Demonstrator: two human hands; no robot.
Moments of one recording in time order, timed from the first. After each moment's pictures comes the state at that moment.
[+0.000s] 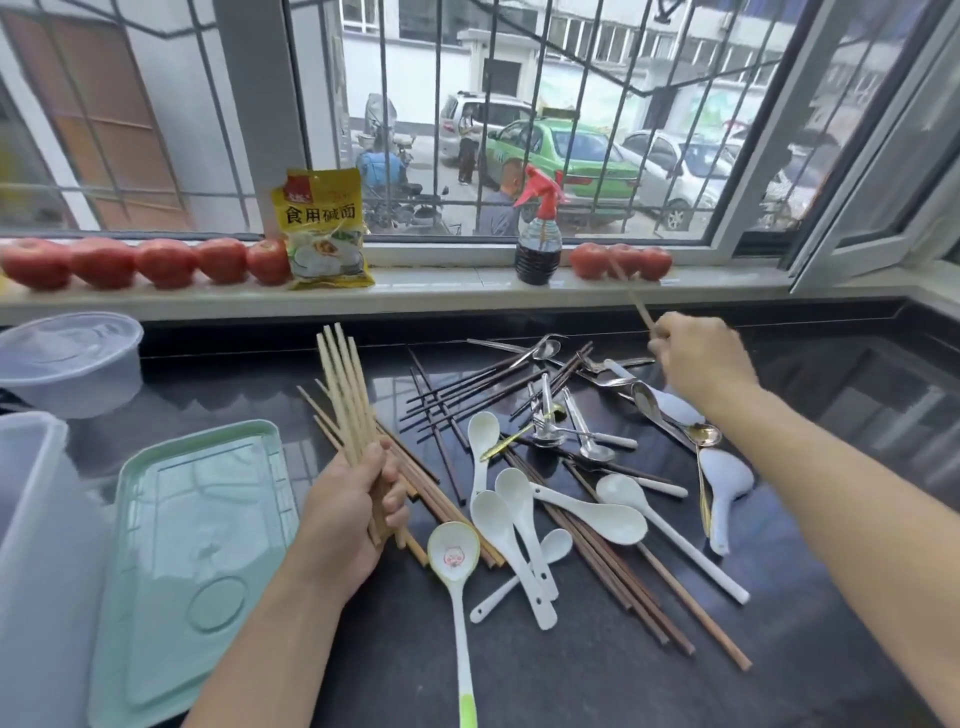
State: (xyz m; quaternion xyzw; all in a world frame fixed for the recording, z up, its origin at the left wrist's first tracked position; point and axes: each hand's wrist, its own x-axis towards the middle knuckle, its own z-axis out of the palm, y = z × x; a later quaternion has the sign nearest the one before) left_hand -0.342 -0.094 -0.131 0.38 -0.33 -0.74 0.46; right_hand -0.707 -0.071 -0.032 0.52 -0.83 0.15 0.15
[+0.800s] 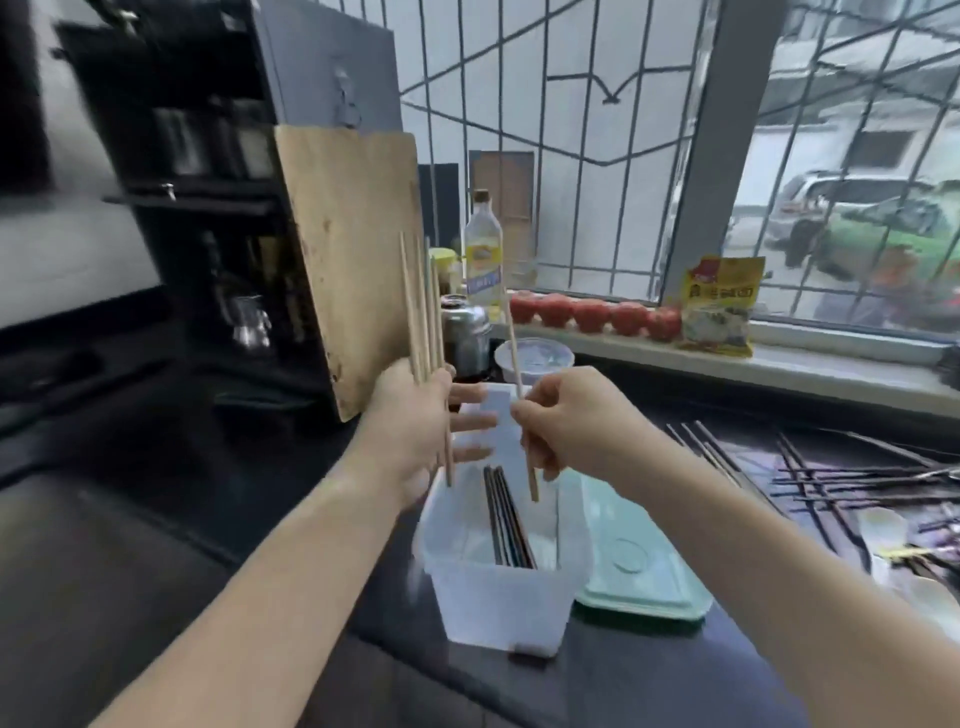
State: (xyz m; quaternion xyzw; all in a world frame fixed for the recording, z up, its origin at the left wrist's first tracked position) left_hand -0.054 0.017 0.031 0.55 -0.37 -0.43 0.61; right_hand -0.208 -0.034 0.027 0.73 -0.49 0.28 -0.38
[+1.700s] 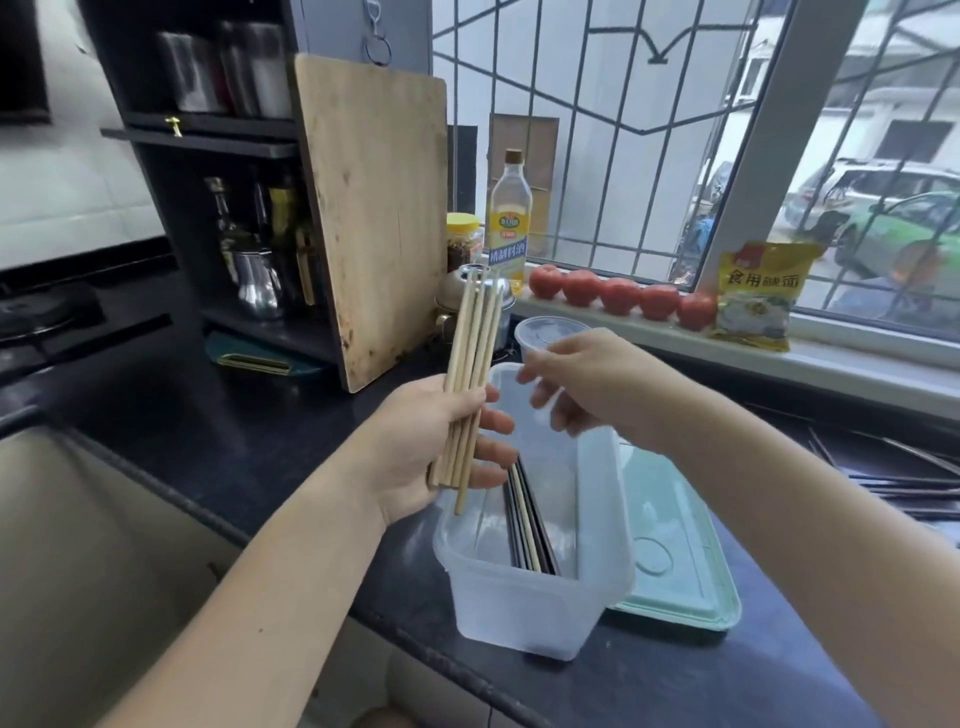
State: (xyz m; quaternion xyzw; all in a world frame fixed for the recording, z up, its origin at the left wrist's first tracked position) left_hand -0.024 0.018 0.007 0.51 -0.38 -0.56 0.53; right_hand -0.186 -0.076 0.035 0.71 -0.50 0.21 -0.45
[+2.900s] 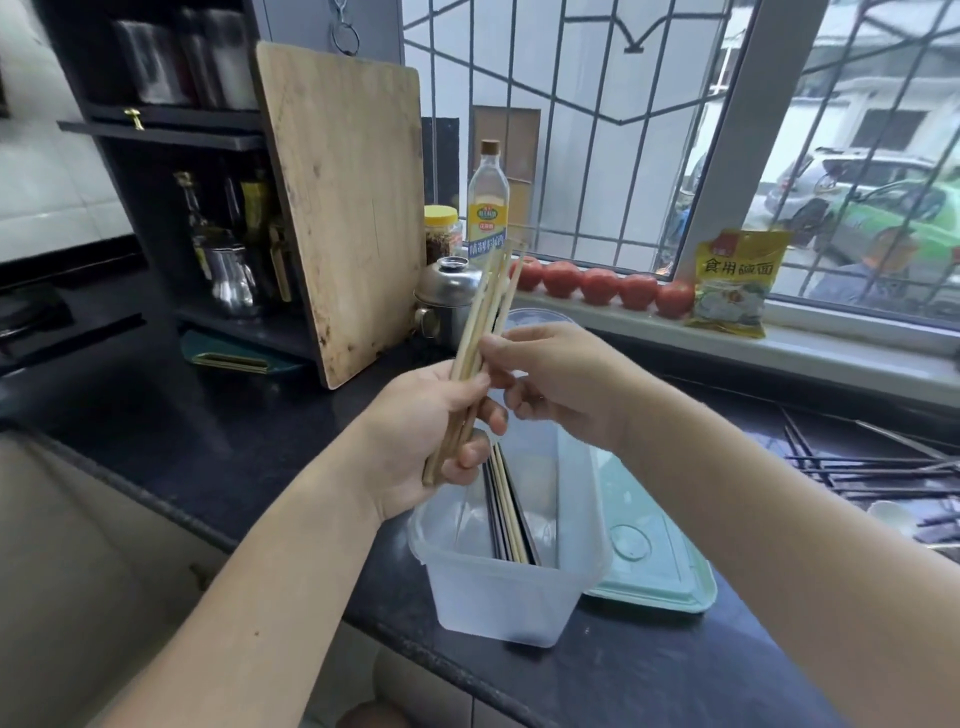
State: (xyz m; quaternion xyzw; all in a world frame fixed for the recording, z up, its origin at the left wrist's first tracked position) left_hand -0.040 0.014 0.013 0.47 -0.40 -0.61 0.50; right_hand -0.179 -0.074 0.028 0.65 -0.41 0.28 -0.58
